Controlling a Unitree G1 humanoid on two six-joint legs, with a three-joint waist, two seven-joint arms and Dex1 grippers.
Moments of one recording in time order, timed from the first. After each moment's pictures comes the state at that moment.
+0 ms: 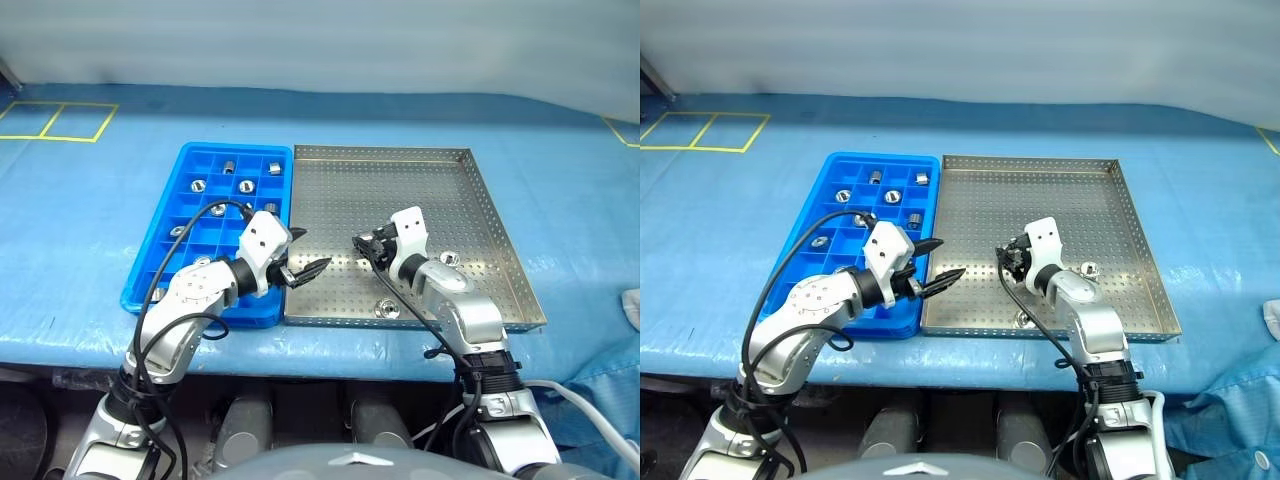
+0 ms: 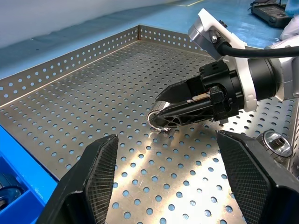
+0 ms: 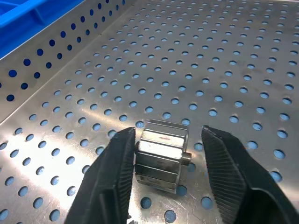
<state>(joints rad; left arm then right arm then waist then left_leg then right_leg) -0.23 0.40 -0.21 -0.43 -0.29 0.63 -0.59 -0.30 -0.23 0.03 0.01 0.21 0.55 0.39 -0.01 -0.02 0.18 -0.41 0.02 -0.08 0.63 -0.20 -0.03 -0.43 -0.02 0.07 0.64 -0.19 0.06</state>
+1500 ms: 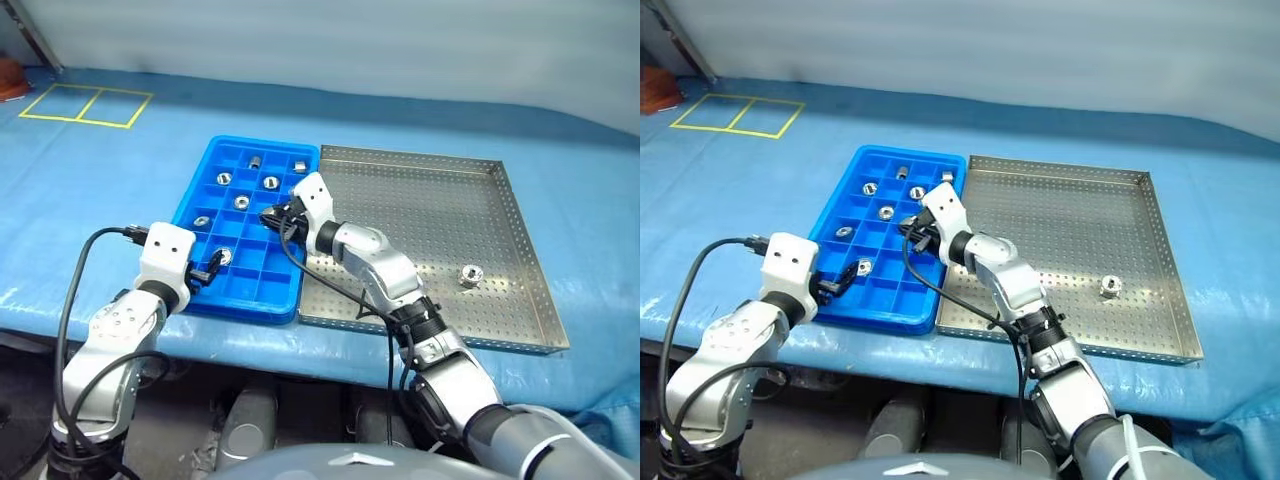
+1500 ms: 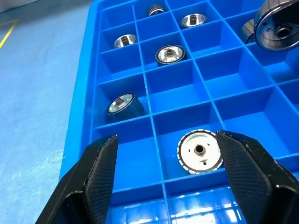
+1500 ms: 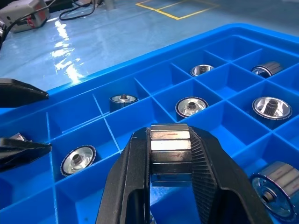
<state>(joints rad) 0.03 0.42 0.12 -0.69 -0.17 0.95 -0.20 -0.67 0.02 0.26 0.34 0.18 0.38 0.52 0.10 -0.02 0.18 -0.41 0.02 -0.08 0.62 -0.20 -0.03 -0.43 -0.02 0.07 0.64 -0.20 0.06</state>
